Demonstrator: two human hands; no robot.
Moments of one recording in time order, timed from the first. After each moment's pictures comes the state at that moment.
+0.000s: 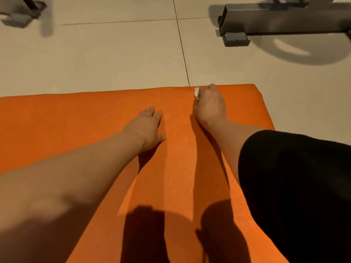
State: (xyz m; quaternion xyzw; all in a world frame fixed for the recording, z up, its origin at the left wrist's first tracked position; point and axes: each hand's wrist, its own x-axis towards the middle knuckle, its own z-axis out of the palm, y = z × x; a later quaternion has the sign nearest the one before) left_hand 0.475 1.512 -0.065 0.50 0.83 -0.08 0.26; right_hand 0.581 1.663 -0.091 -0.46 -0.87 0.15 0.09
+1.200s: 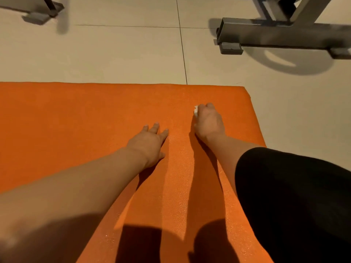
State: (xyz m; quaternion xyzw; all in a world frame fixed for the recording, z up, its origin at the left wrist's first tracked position) left_hand 0.538 1.461 -0.061 0.50 0.81 -0.11 0.27; right_hand 0.636 1.613 -0.081 -0.44 -0.88 0.15 0.03
